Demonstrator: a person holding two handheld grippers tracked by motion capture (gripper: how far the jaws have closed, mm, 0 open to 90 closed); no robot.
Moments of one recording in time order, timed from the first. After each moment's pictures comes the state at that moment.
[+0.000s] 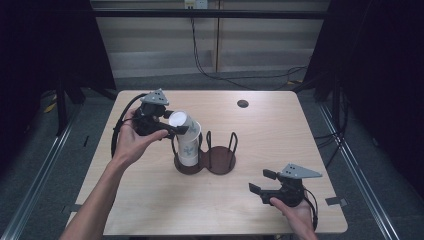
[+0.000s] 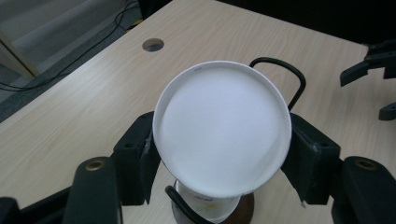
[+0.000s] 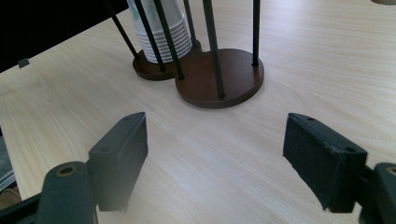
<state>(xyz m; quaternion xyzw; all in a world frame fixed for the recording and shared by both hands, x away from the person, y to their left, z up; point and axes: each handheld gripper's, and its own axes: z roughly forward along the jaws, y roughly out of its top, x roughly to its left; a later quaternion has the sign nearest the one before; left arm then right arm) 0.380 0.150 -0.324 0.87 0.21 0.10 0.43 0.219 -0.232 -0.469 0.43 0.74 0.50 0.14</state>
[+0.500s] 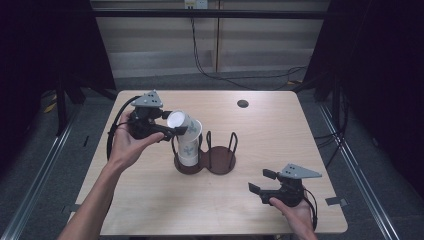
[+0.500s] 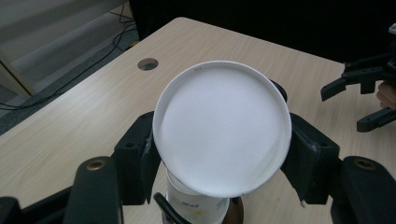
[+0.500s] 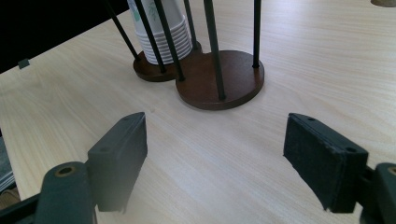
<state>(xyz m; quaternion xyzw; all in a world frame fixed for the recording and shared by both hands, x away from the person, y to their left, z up) 0.365 0.157 -0.323 0.85 0.20 0.10 0.47 0.220 -0.232 -0.469 0.42 0.74 0.50 0.14</state>
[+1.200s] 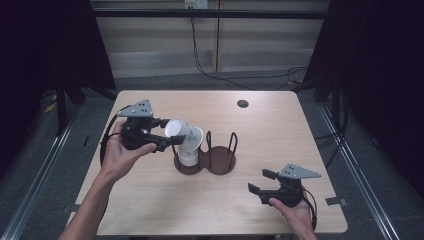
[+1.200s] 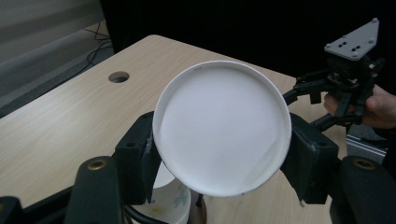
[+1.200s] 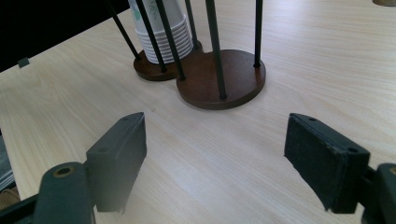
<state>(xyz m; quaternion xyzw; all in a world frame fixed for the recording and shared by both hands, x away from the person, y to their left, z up) 0.341 0.170 -0.326 0.83 0.18 0.06 0.52 0.219 -0.230 -0.469 0.42 0.74 0.50 0.14</state>
